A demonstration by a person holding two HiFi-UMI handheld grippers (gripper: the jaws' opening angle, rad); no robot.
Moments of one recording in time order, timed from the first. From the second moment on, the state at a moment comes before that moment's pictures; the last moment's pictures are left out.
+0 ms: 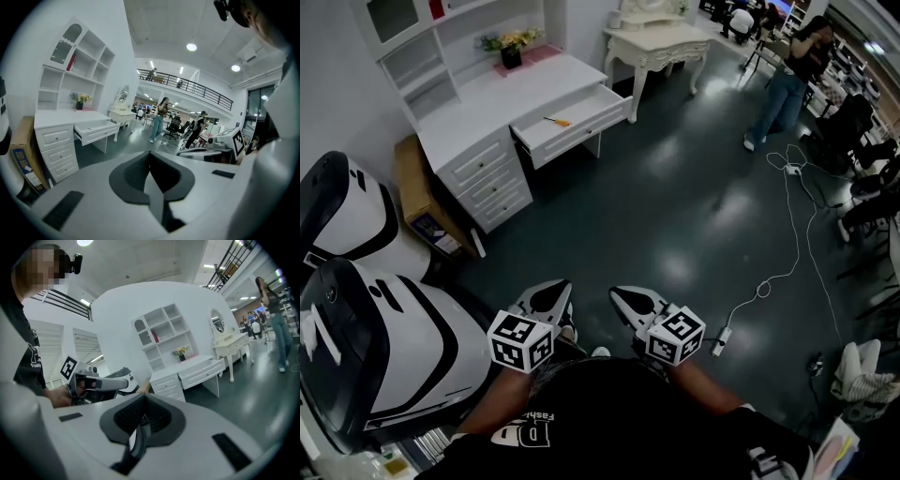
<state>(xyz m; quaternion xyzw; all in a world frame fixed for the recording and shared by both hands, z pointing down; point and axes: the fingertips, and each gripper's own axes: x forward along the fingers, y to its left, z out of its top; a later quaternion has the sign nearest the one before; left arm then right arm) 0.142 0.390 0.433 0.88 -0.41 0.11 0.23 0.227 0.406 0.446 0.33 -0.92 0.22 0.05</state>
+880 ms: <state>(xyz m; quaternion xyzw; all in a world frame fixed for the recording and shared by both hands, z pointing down) 0.060 0.207 0.427 0.87 -0.42 0.09 0.23 0.153 0.222 0.428 0.33 -0.92 0.20 0.08</state>
